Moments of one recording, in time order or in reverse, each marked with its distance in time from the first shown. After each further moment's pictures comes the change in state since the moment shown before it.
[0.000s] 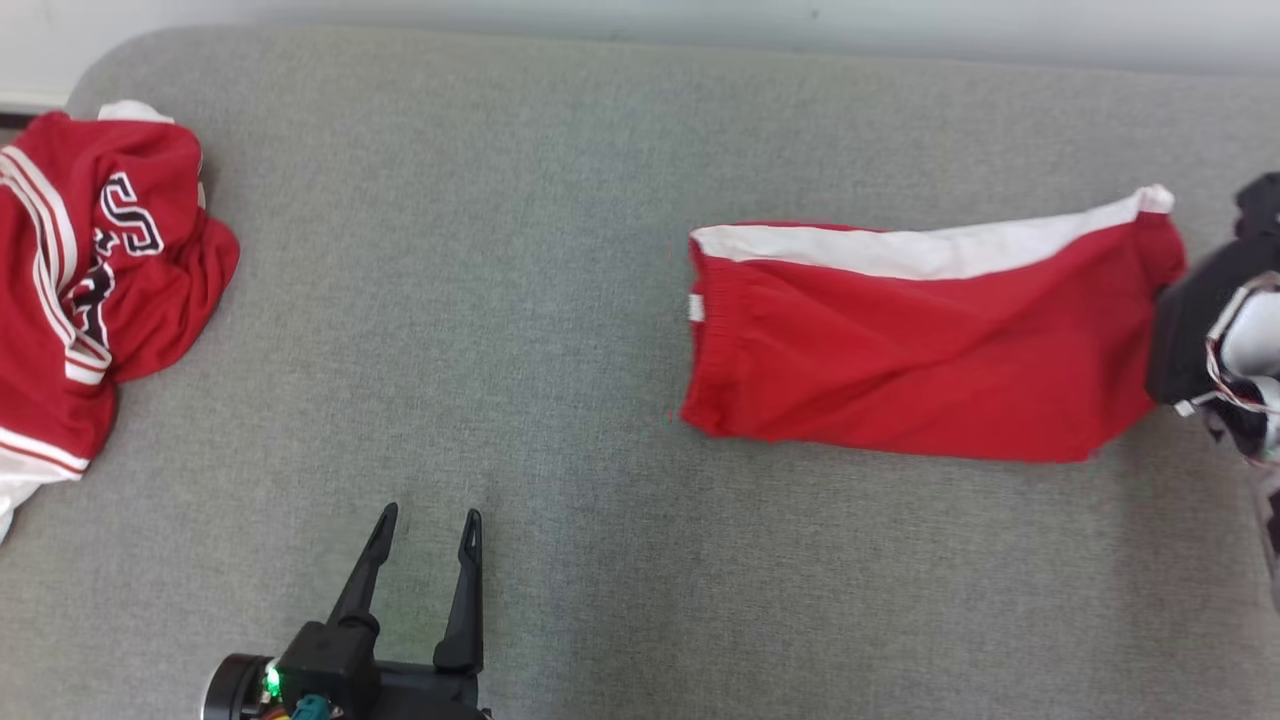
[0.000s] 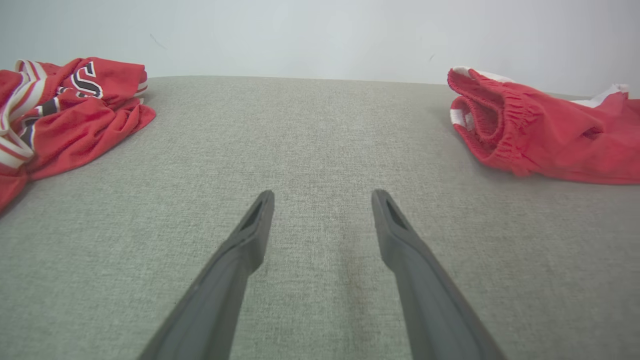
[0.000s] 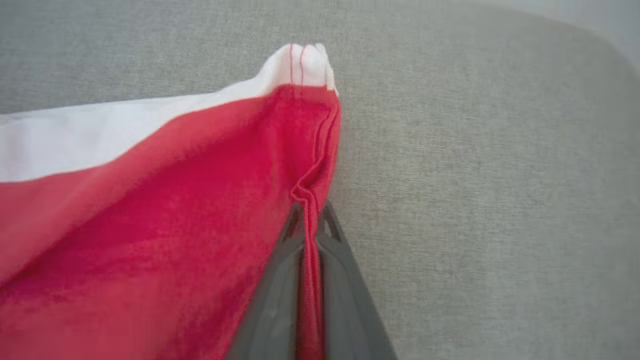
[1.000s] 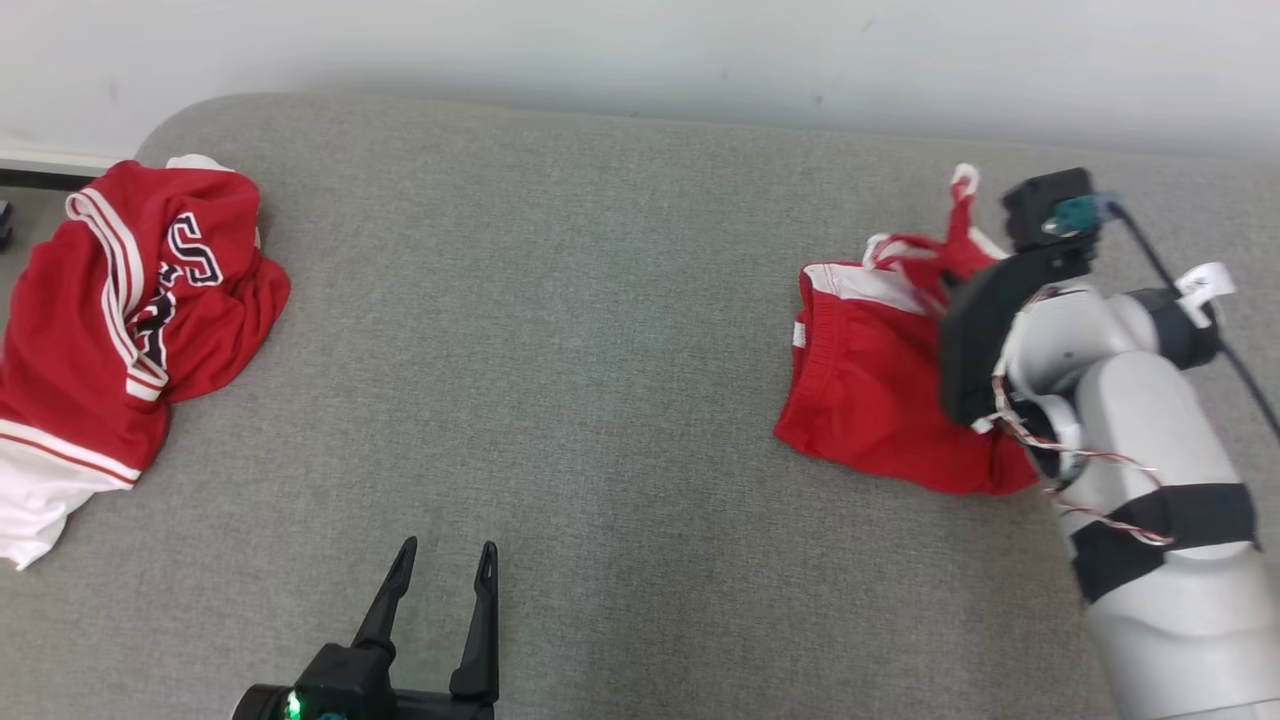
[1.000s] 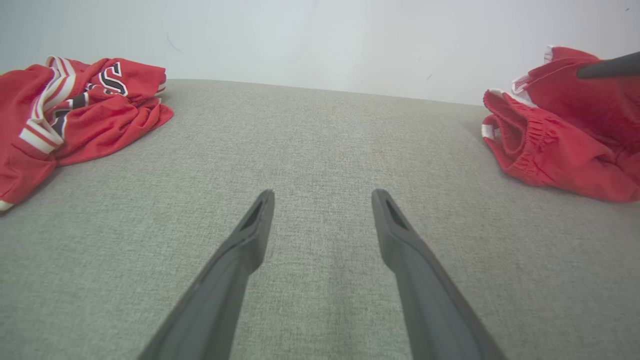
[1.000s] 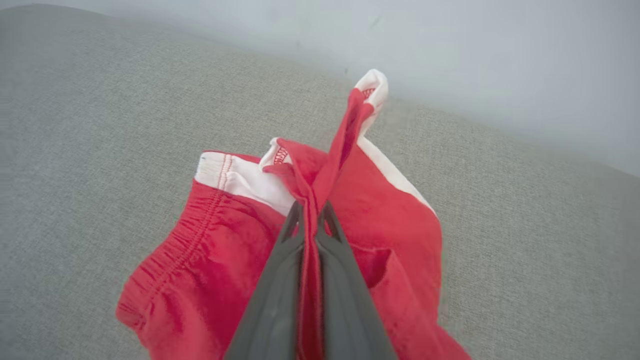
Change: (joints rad) left arm 0.032 -0.043 0.014 0.048 -0.004 -0.032 0.000; right arm 0.091 0.240 0.054 -0.309 -0.131 0.000 0.058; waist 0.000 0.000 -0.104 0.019
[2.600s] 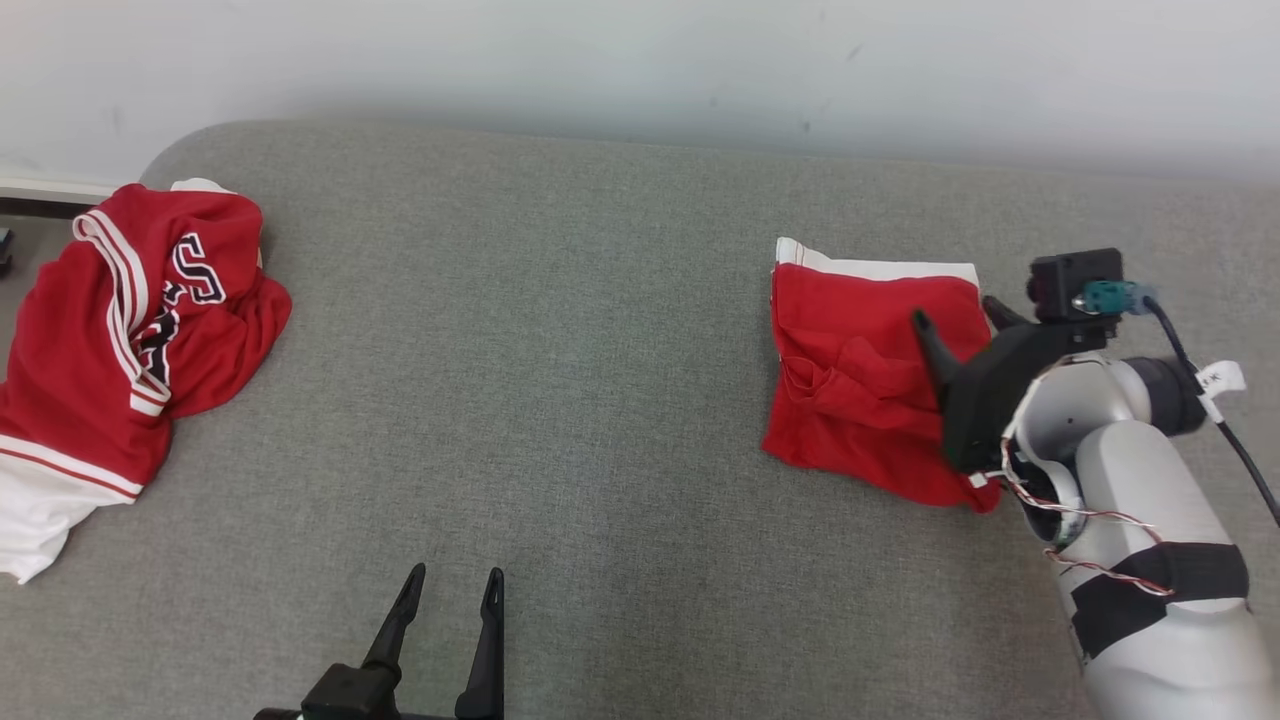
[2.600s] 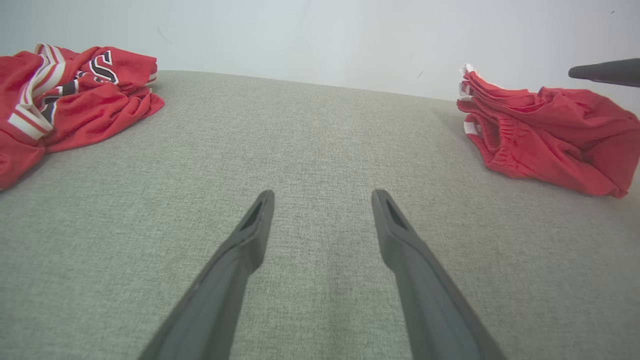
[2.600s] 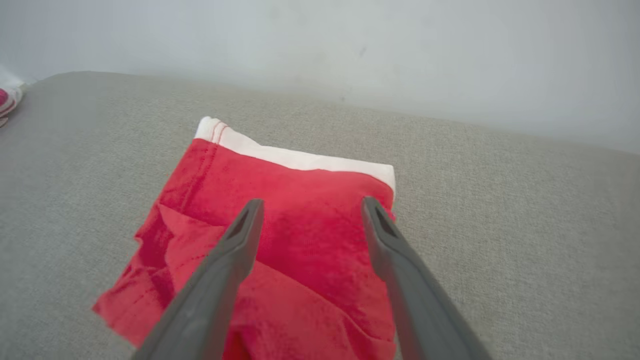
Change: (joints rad) left arm 0.030 -0.022 0.017 0.023 0.008 -0.031 0.000; right arm 0.098 0.016 -0.042 0.050 0.074 0.000 -0.245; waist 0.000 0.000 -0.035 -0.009
